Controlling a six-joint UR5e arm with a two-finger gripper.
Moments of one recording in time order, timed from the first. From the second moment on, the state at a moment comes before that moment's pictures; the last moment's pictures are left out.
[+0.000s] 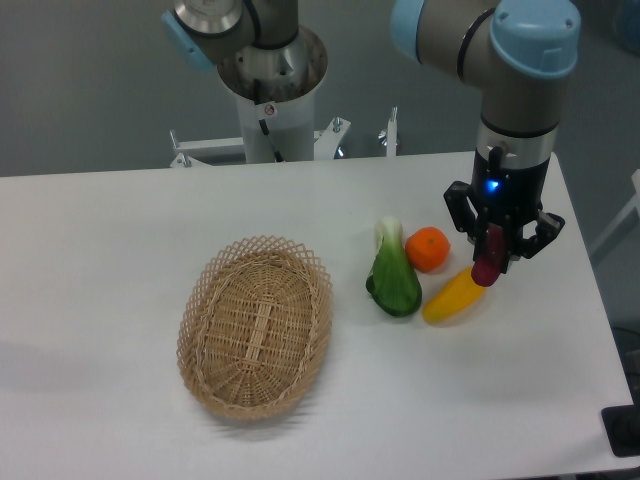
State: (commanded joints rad) arm 2.67 -1.85 -1.41 -1.16 1.46 1.31
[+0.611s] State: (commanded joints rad) arm 2.66 -1.86 -1.42 -1.16 1.46 1.27
